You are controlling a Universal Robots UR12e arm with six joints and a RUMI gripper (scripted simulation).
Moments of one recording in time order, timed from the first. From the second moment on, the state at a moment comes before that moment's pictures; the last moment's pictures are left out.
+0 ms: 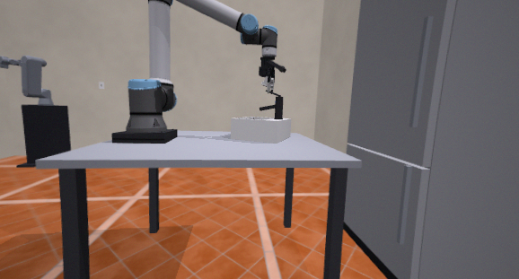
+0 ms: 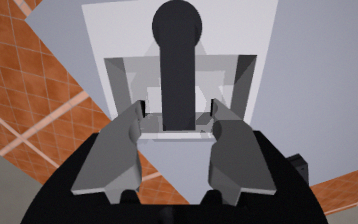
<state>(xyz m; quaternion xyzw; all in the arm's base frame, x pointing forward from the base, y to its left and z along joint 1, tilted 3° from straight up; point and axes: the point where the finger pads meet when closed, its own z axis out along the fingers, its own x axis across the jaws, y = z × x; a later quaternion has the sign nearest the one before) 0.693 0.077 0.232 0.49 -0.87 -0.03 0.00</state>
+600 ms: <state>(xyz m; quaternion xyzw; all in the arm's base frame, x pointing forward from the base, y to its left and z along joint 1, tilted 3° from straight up) 0.692 0.078 0.233 0.49 -0.87 -0.03 0.00</state>
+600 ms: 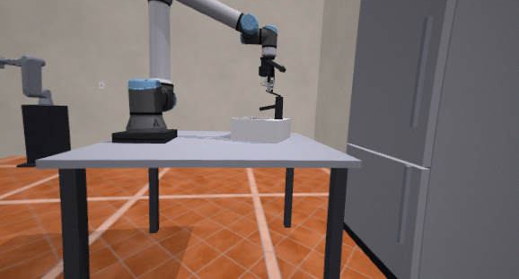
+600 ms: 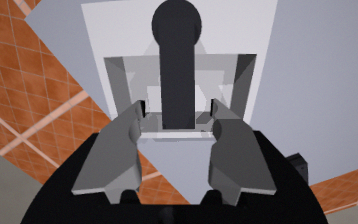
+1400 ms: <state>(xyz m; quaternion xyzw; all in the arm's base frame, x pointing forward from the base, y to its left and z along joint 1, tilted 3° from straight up) 0.695 0.075 0.284 0.49 -0.87 -0.02 0.00</state>
